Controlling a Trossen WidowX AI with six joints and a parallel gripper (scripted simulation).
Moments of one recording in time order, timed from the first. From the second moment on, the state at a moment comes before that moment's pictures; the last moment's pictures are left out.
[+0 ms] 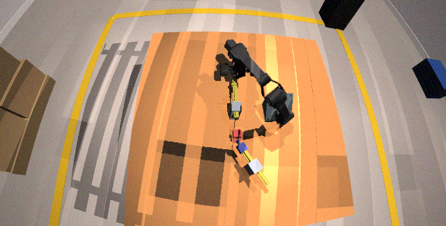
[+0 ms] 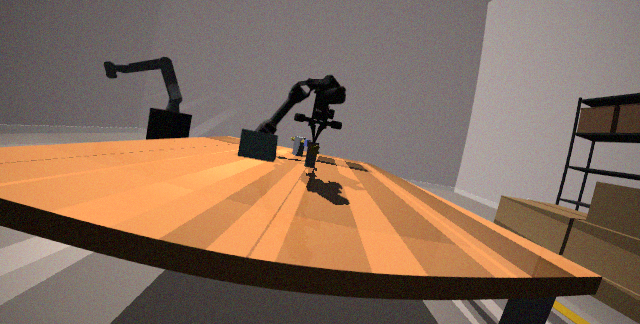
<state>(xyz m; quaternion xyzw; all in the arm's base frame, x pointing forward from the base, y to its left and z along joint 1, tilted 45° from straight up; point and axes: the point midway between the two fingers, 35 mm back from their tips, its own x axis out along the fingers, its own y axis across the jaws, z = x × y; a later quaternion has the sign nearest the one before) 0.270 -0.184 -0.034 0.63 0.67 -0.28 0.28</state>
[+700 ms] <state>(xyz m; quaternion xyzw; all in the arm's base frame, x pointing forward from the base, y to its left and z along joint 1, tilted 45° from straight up) 0.268 -0.170 -0.051 0.62 0.67 -0.28 0.29</state>
